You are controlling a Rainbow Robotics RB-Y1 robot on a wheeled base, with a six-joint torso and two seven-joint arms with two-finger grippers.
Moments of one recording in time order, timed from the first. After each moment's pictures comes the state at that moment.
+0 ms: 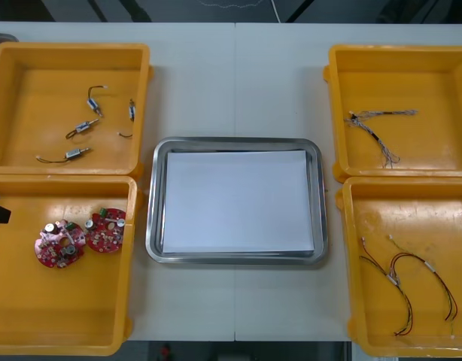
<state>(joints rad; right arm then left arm) 0.03 -0.84 -0.39 -2.41 -0.93 1.91 1.19 -0.07 0.83 0.38 -2.22 0.95 1.91 -1.30</state>
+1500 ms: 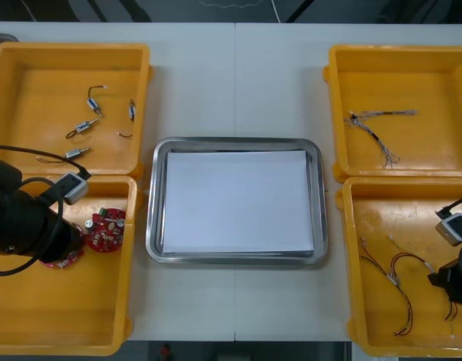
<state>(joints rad) 0.30 -0.88 -0.09 -2.04 -0.84 1.19 1.82 -0.07 0.96 -0.16 -2.14 0.83 1.47 -1.56</state>
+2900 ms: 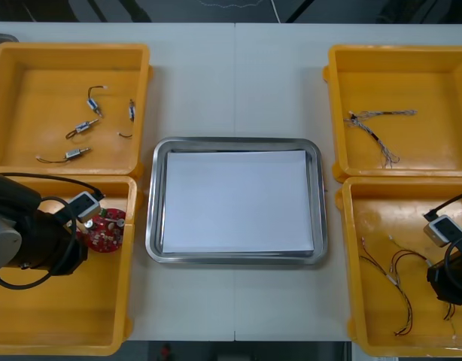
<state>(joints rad) 0.26 -0.88 -0.02 -2.00 -0.78 1.15 1.82 -0.07 1.01 -0.32 -2.05 0.76 1.29 -1.62</state>
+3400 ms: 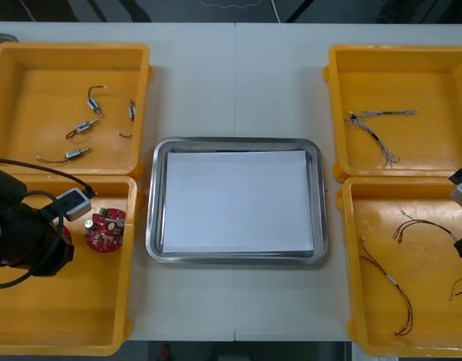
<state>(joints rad) 0.17 -0.88 -0.30 -2.27 -0.96 1.59 1.82 -0.07 1.06 -0.23 -2.17 0.84 1.45 -1.62</state>
